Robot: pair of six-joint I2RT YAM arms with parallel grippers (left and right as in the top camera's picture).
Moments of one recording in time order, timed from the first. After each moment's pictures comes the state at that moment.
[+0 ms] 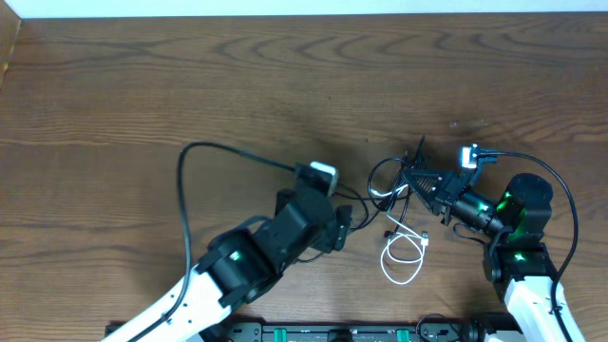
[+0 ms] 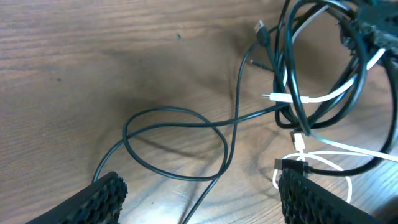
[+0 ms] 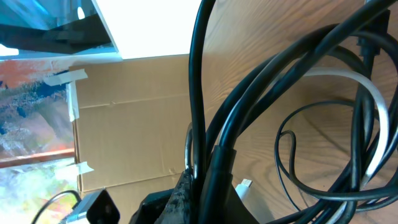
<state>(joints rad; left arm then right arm) -0.90 1.06 0.81 -0.52 -0.16 -0.52 0.00 0.98 0.35 0.29 -0.93 1.30</state>
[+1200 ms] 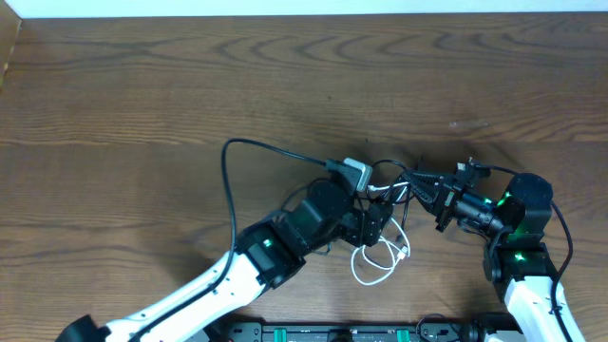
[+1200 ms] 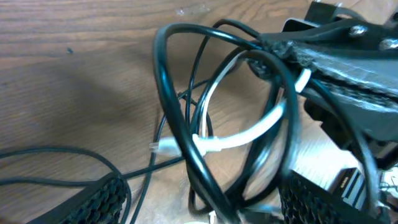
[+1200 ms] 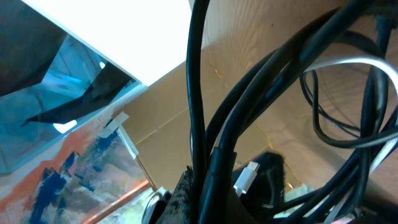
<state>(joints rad) -0.90 1.24 0.72 -0.06 0.09 -0.57 0.00 0.98 0.35 0.29 -0.96 1.83</state>
